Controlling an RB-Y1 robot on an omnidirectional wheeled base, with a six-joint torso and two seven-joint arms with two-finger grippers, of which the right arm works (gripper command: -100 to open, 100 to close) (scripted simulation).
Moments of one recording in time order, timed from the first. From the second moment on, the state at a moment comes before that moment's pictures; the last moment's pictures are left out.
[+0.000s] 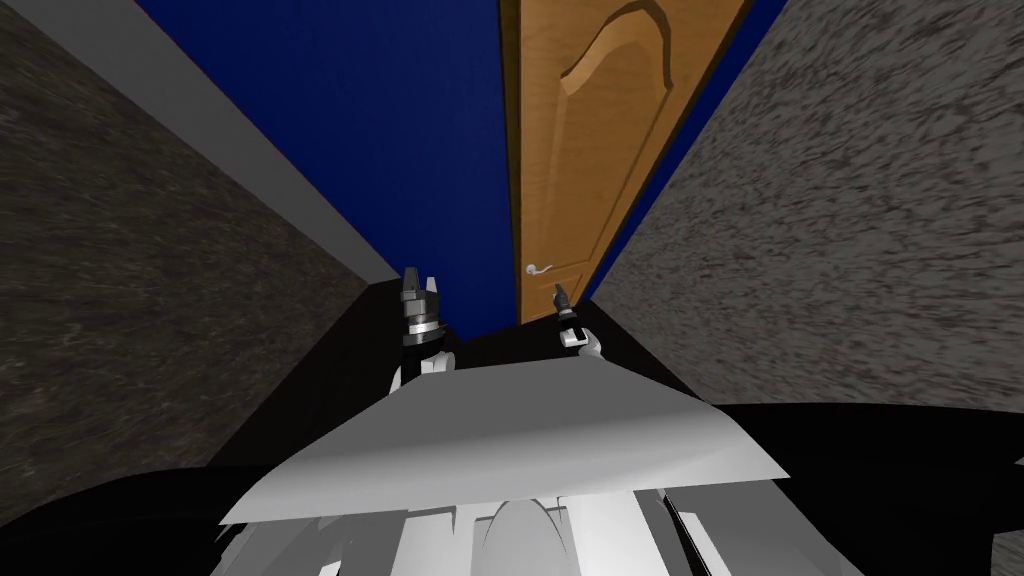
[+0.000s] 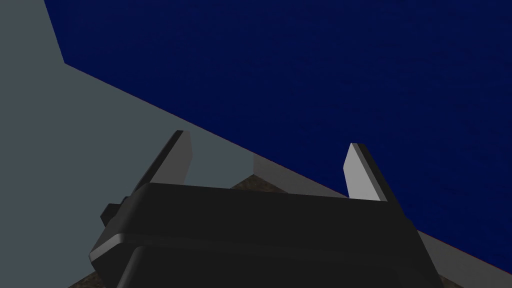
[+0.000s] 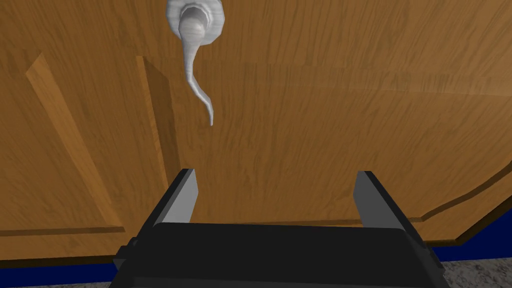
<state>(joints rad) -0.09 -0.19 0.02 -1.01 -0.06 -0.65 -0.03</state>
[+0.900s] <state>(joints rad) -0.19 -0.21 0.02 -0.80 -0.07 -0.67 -0.06</state>
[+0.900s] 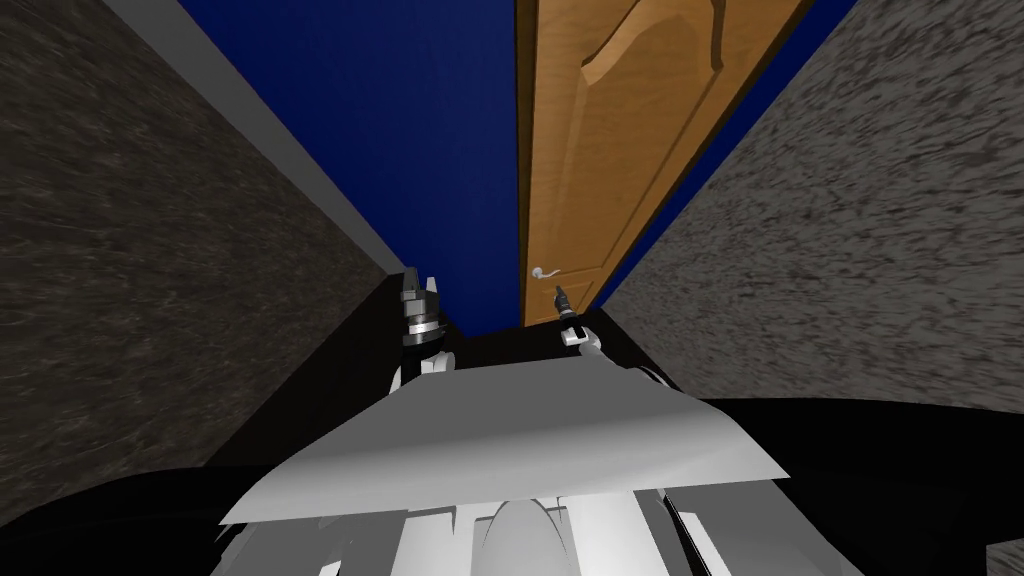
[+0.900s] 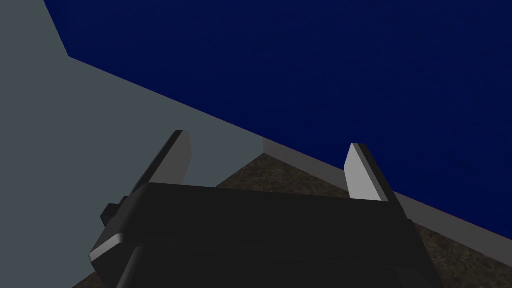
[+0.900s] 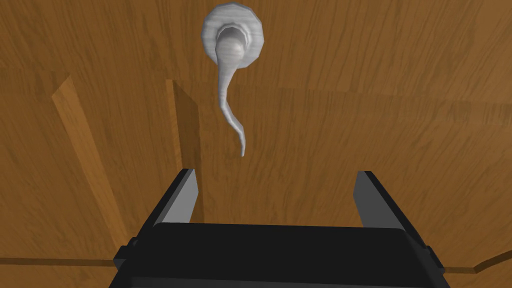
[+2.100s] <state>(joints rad) -0.25 -0.26 0.01 -0.62 -0.08 -0.70 -0.10</state>
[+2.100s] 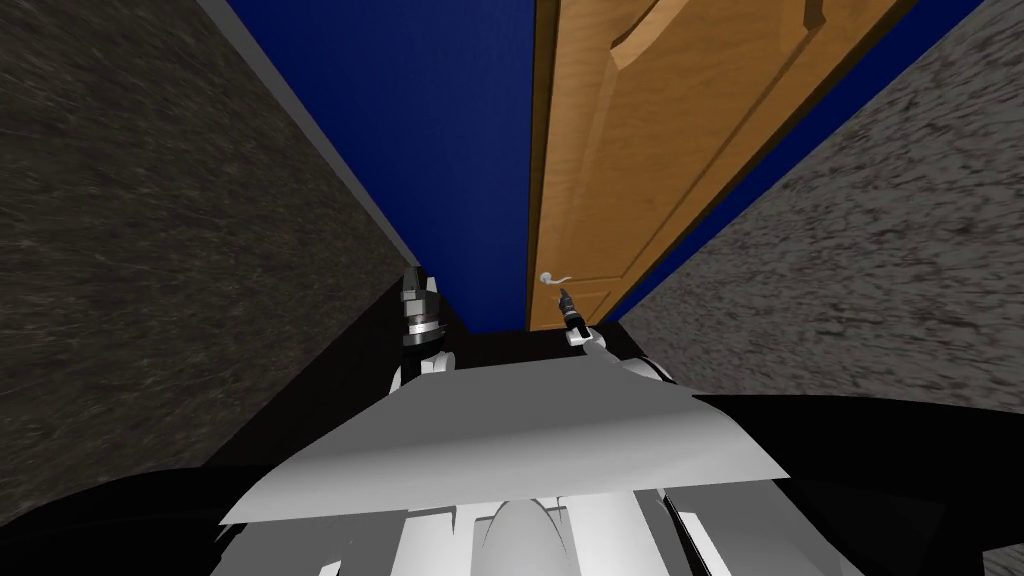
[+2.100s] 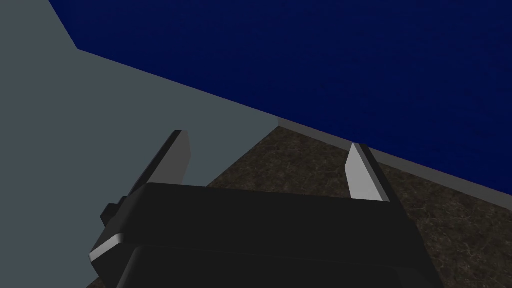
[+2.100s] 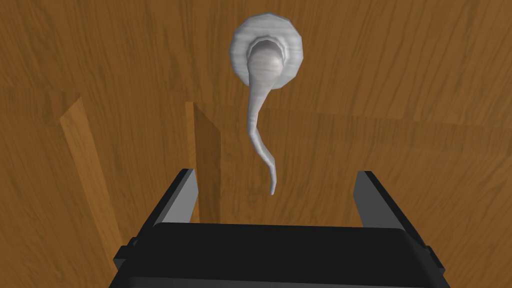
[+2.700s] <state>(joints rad) -0.22 -0.37 0.01 -0.55 -0.16 -0.76 -0.17</state>
